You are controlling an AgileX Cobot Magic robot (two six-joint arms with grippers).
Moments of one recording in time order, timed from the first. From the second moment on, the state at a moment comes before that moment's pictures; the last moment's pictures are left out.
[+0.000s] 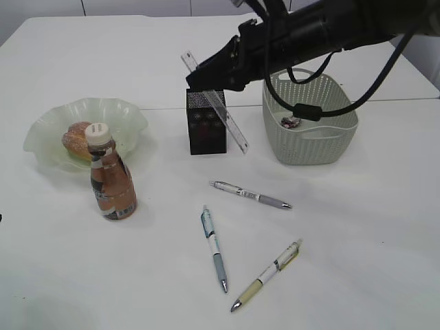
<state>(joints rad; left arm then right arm) -0.13 1.21 -0.78 -0.26 0.87 0.13 0.27 2.04 -1.66 1.20 0.98 -1.55</state>
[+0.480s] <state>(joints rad) -0.13 1.21 -0.78 -0.27 1.00 0.13 0.24 2.15 -1.71 1.75 0.91 -1.96</state>
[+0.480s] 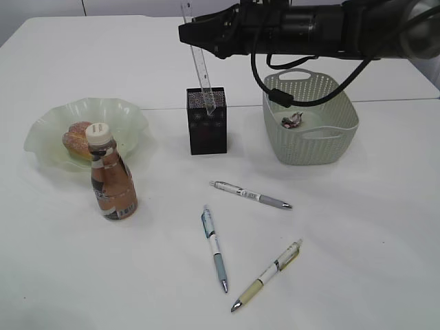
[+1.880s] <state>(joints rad) -0.13 1.21 -0.78 -0.27 1.05 0.13 0.23 2.64 -2.28 1.77 0.76 -1.92</state>
